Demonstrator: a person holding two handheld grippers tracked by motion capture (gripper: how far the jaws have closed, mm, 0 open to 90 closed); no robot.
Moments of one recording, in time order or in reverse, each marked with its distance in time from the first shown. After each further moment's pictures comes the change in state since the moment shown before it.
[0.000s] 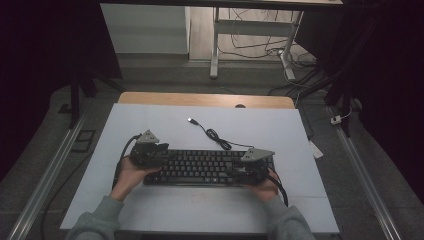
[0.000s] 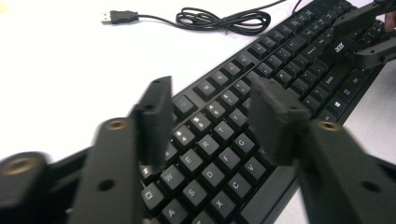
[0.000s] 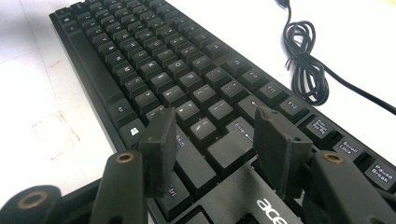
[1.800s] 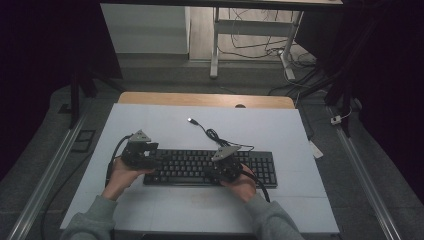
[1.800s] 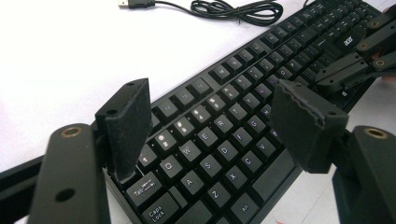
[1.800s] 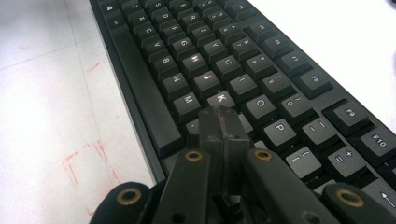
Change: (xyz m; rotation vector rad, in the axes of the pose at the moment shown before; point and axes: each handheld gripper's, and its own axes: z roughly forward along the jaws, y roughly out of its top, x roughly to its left) left arm 0.011 -0.007 -0.011 0.027 0.009 -0.037; right arm 0.034 0.036 0.056 0.144 0.137 -0.079
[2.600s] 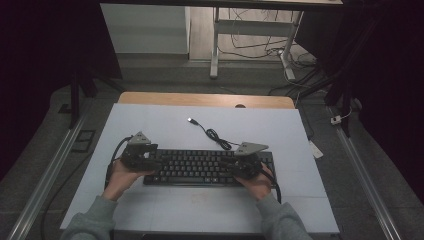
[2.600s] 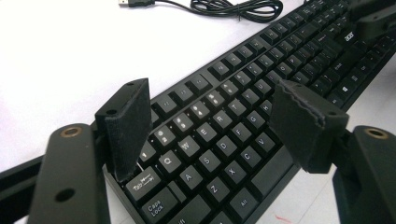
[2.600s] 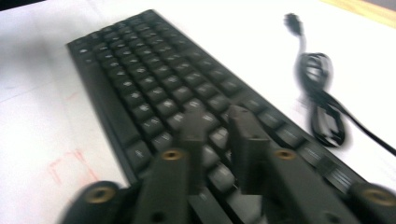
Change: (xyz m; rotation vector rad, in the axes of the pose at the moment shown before) left arm -0.004 -0.004 -0.003 -0.002 0.012 0.011; right arm -0.020 -0.020 -0.051 -0.178 -0.126 0.095
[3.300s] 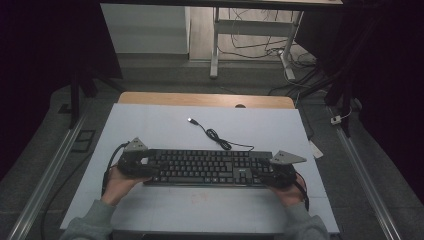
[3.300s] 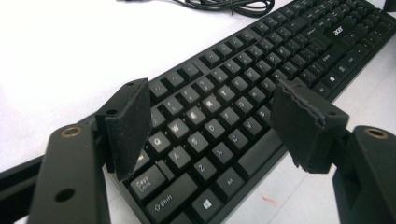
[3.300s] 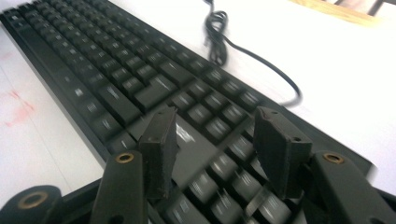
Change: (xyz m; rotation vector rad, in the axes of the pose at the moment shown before) left arm -0.009 -0.016 -0.010 -0.013 -0.002 -0.009; right arm -0.034 -0.055 -0.072 -0.014 -0.174 0.041
